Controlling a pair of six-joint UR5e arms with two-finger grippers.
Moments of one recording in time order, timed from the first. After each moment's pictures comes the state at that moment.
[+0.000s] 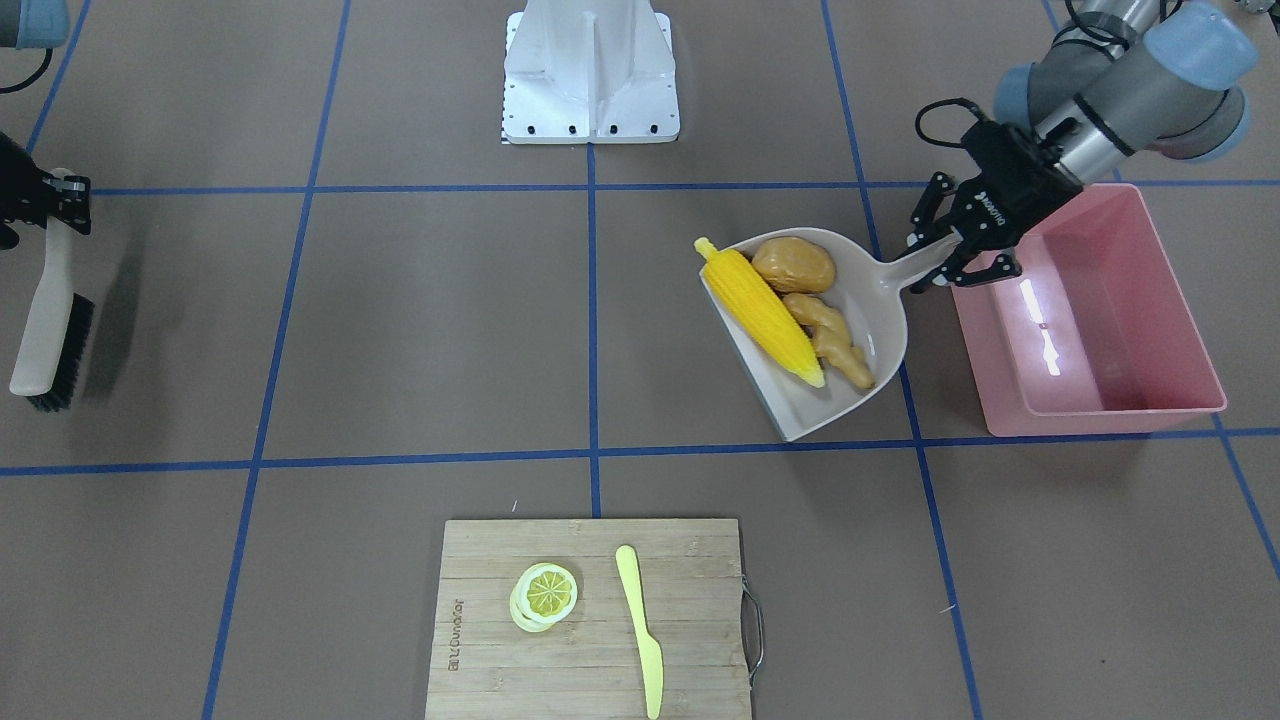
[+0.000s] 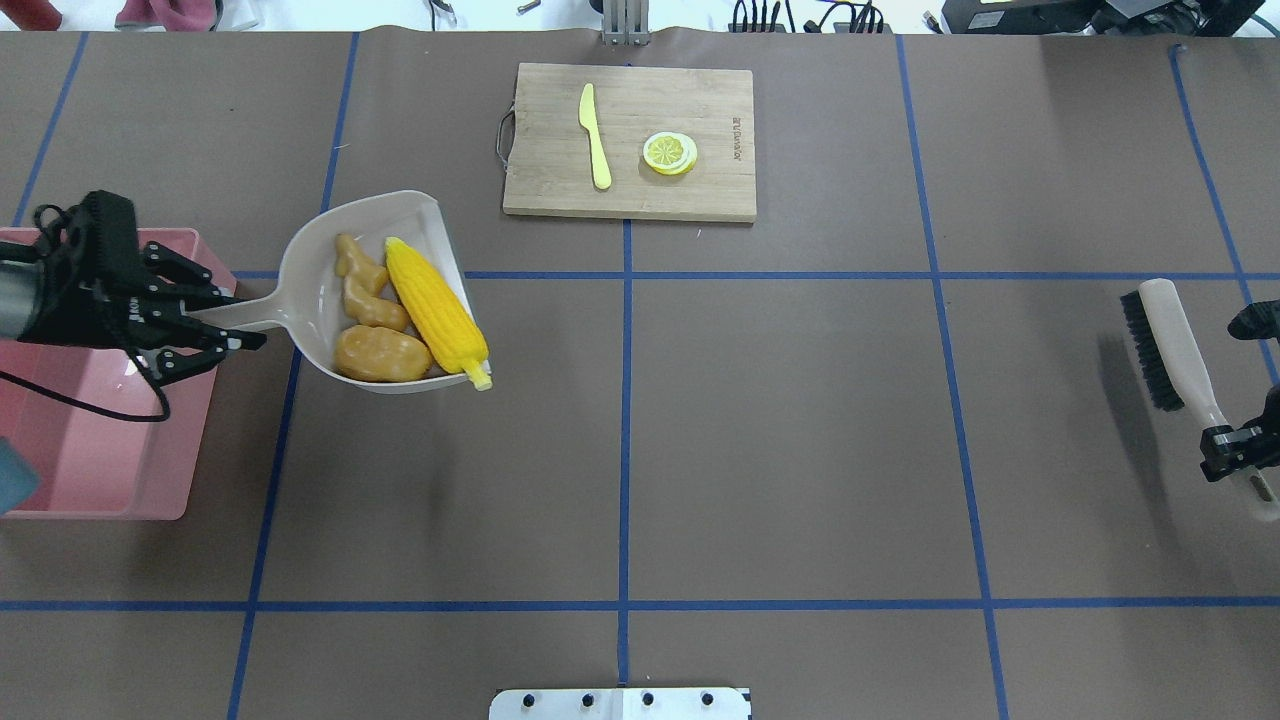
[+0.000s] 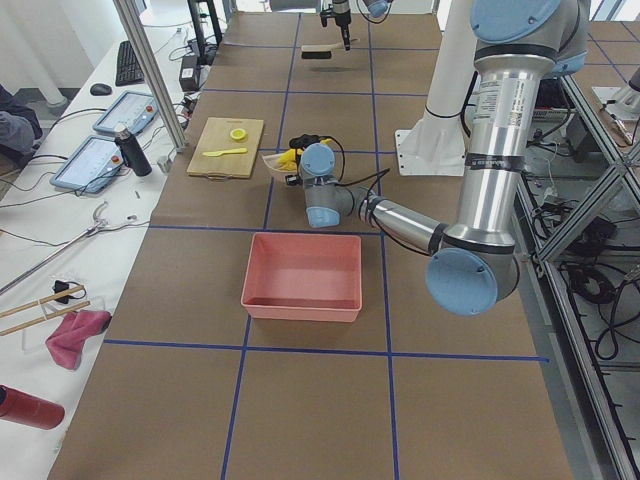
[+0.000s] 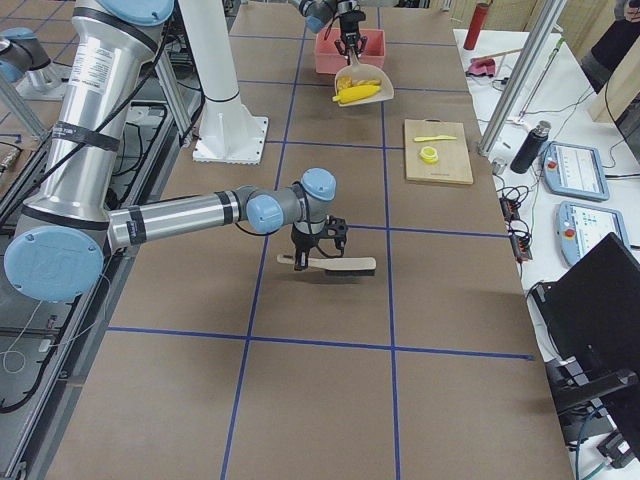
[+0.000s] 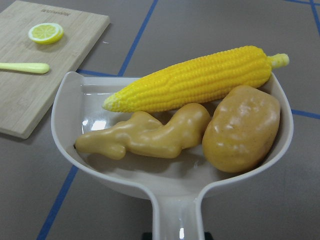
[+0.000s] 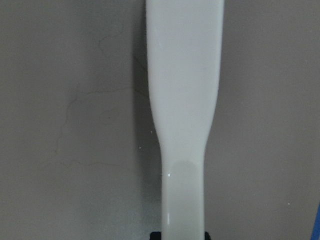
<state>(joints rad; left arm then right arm) -0.92 -1.55 -1.79 -2.69 -2.22 -0.12 0.96 -1.86 1.97 -1.40 2.22 0.57</state>
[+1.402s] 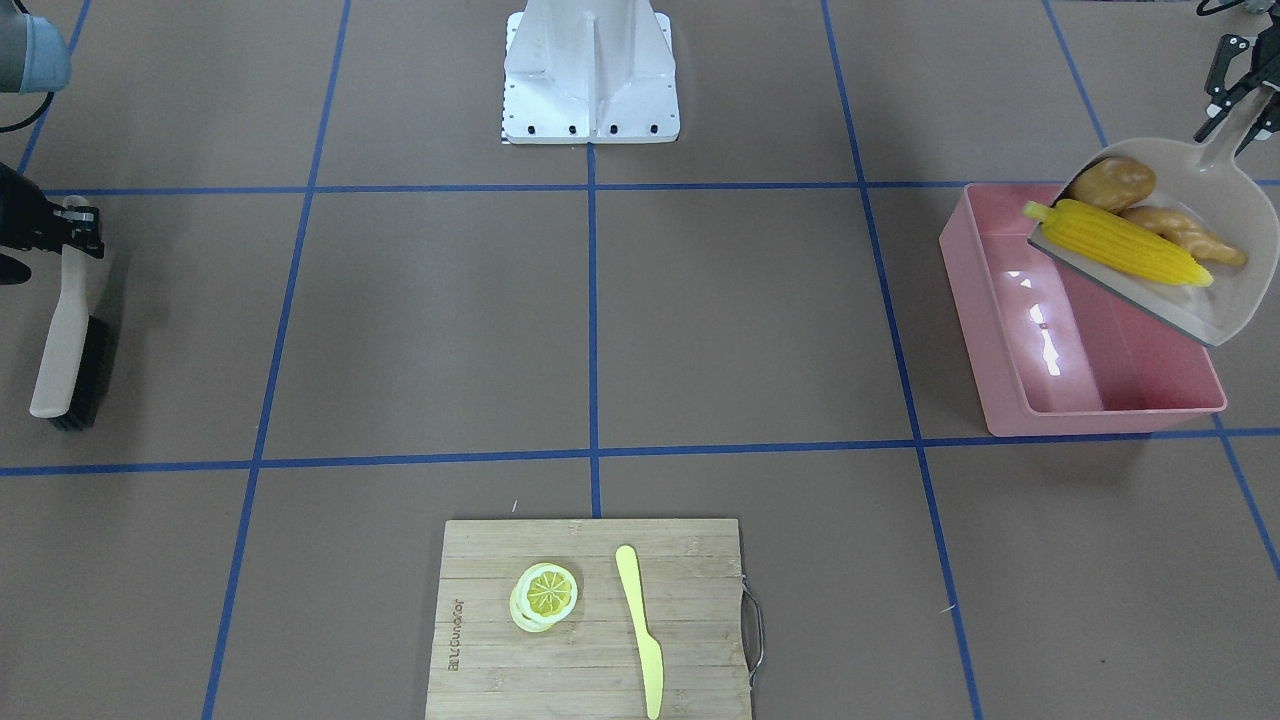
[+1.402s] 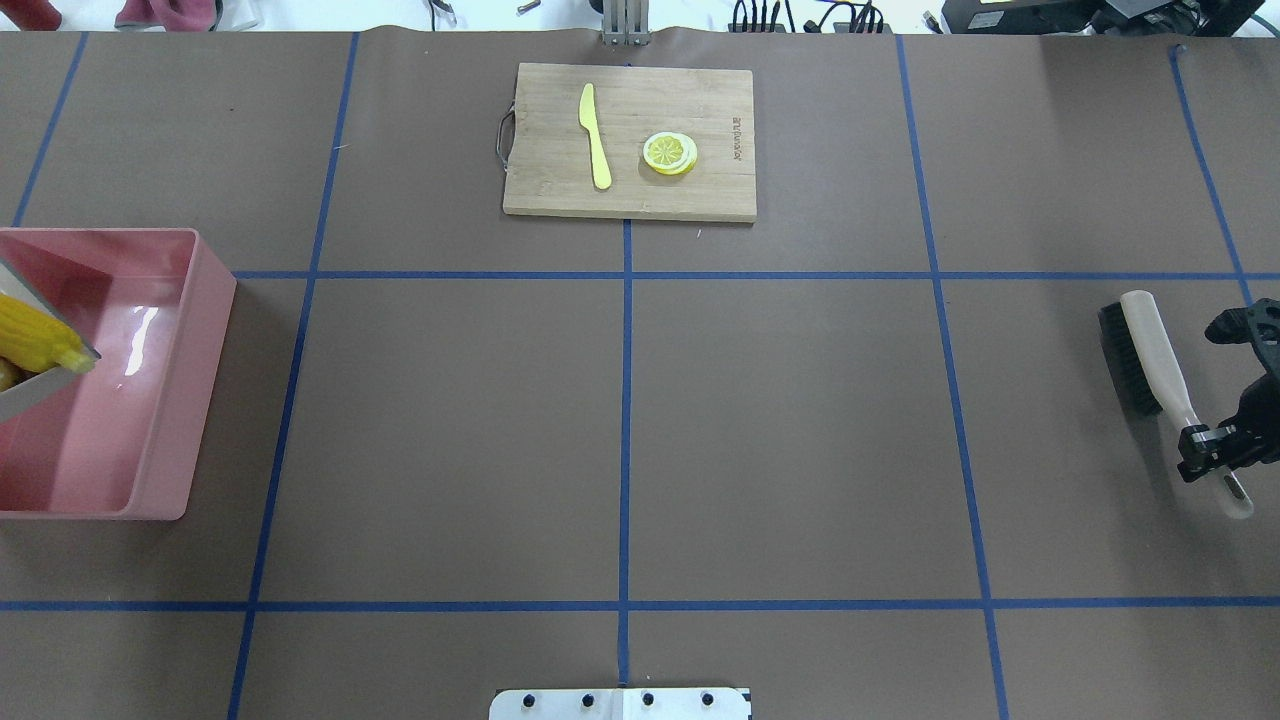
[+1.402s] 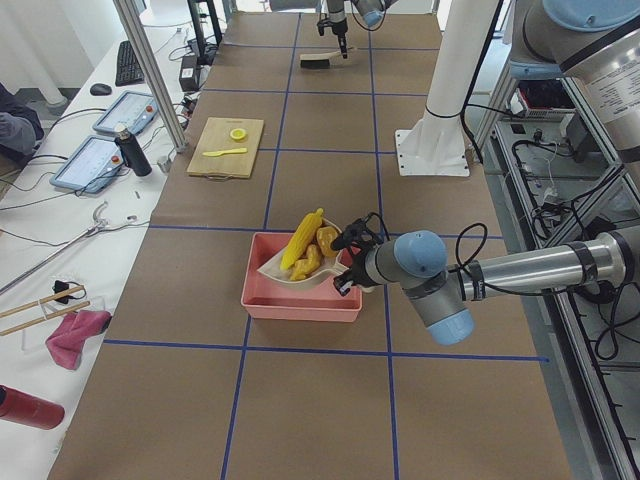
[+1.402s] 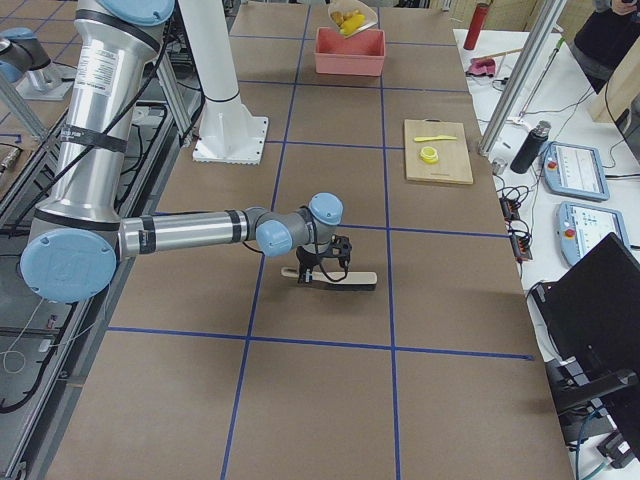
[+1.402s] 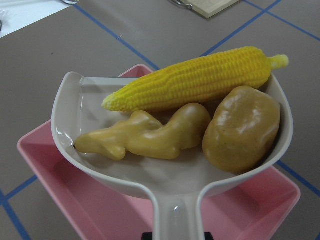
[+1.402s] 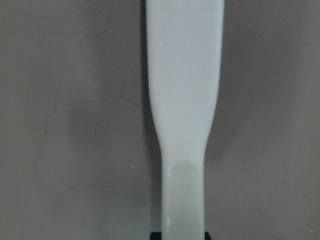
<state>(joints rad) -1.43 -1.02 -1.86 -2.73 -2.43 -0.08 0.95 -1.81 1.84 -1.32 2.28 0.58</state>
